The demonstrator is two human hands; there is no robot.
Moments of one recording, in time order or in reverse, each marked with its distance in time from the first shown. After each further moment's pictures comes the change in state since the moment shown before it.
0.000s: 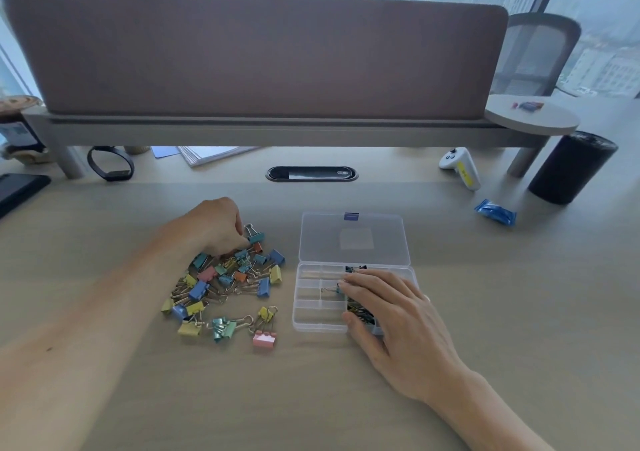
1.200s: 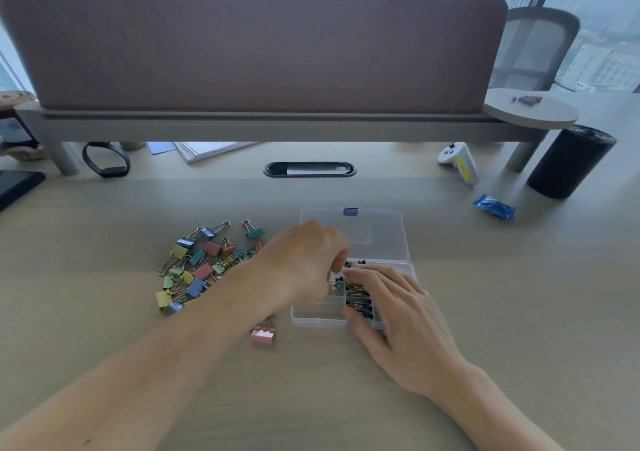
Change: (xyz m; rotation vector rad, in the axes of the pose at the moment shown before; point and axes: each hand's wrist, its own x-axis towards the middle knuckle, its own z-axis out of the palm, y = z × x) left_hand -0.068 0.099 0.027 -0.003 0.021 0.574; right_hand 0.001 -0.004 -0.008 0.037 -0.032 0.035
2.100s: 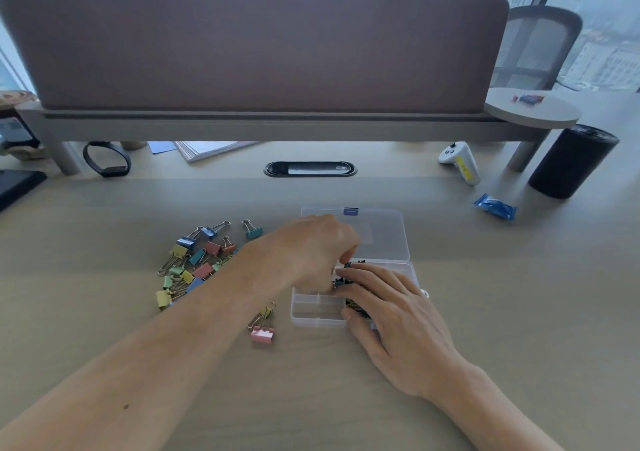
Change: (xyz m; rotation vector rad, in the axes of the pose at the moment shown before) left_hand 0.019 0.004 -0.008 0.133 -0.110 0.094; right_hand 0.001 0.002 0.003 -0.067 -0.059 -0.070
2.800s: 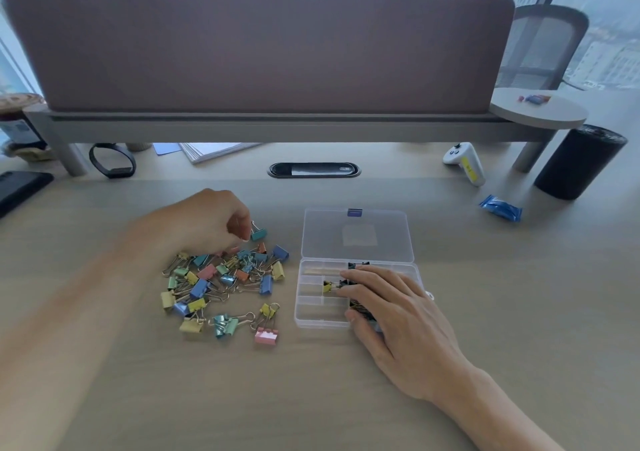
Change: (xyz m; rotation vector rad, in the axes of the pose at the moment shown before) left_hand -0.056 -0.119 -0.022 -0.106 0.010 -0.384; right_hand 0.000 -0.001 0.000 0.004 -0.016 0.026
